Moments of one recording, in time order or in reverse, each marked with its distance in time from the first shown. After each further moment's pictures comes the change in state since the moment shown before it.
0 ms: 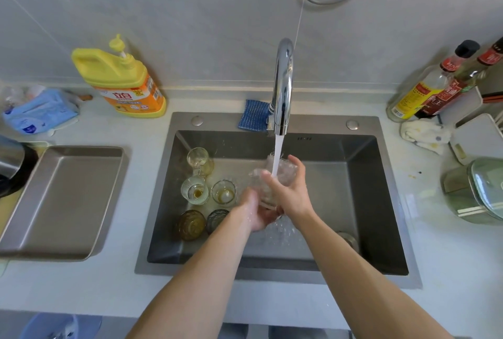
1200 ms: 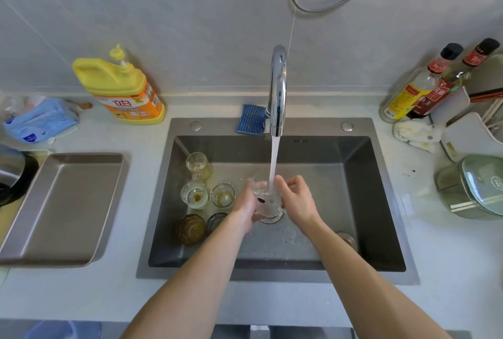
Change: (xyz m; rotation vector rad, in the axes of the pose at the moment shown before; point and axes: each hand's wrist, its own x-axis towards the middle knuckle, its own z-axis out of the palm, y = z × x) left_hand 0.015 -0.005 -0.013 0.271 0.123 0.213; right_hand -0.009 0.001 -0.014 -0.190 0.072 0.043
